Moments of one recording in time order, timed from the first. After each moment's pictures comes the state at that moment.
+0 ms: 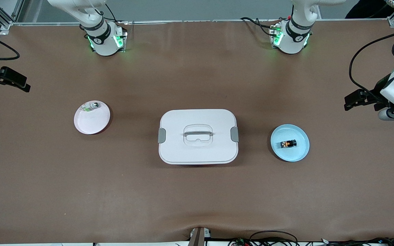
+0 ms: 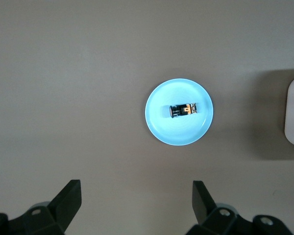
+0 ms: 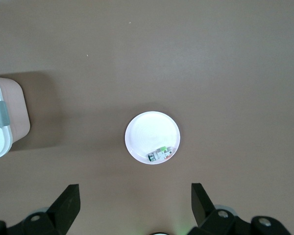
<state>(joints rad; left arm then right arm) -0.10 0.07 0.06 -1.62 0.01 1.69 0.00 0.04 0.08 -0.04 -1.36 0.01 1.38 0.09</state>
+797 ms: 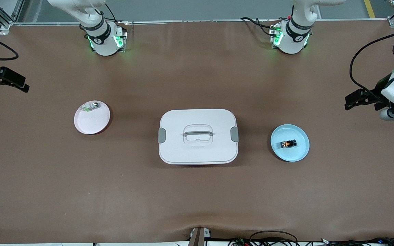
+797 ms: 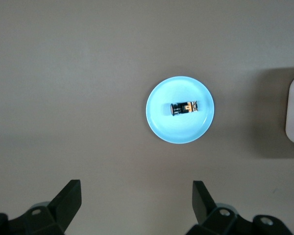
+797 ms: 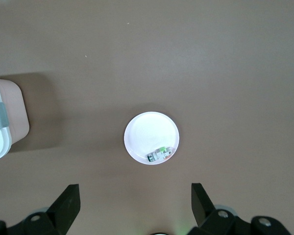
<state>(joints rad) -0.09 0.07 0.06 -1.62 0.01 1.66 0.00 0.04 0.08 -0.05 -1.36 0.01 1.38 0.09</state>
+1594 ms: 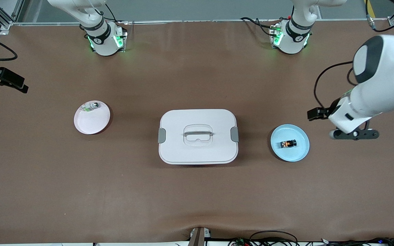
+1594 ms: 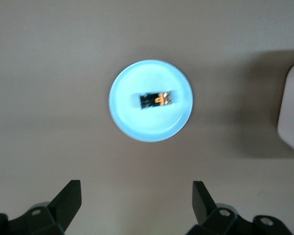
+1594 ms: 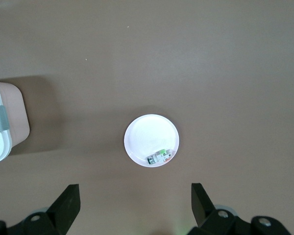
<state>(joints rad) -0.19 0.24 0.03 -1.62 -0.02 1.74 -0.15 0.04 0.08 -0.05 -1.36 0.01 1.39 0.09</state>
